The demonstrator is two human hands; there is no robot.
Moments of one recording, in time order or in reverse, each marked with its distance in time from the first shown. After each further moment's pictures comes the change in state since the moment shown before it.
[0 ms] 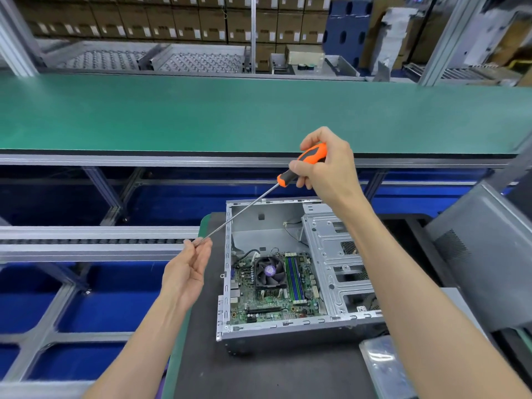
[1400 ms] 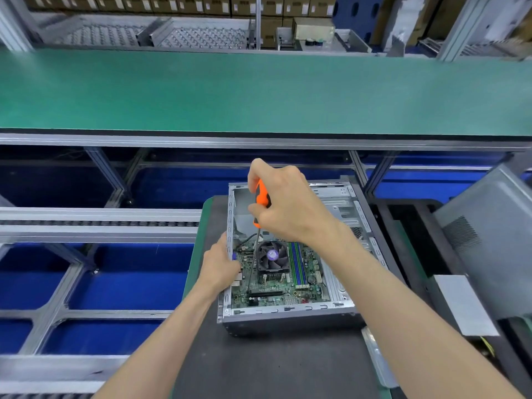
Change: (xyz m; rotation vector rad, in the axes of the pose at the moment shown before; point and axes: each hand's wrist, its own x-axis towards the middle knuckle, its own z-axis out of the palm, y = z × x) left_hand -0.008 -0.049 0.016 1.539 -0.086 0.235; right_hand -0.050 0.007 0.052 -0.499 -0.358 -0.360
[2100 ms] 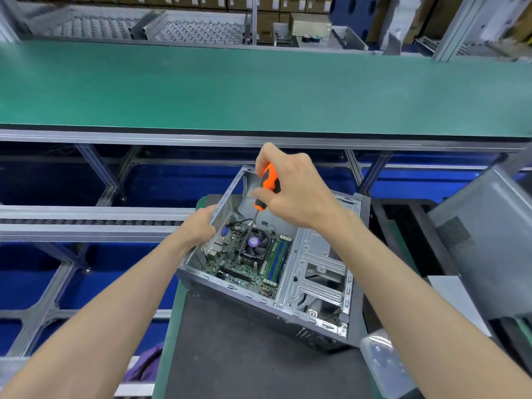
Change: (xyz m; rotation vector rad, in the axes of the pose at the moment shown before) left_hand 0.086 0.019 -0.051 0.335 -0.180 0.057; right_hand 0.012 0.023 -0.016 0.051 0.005 0.034
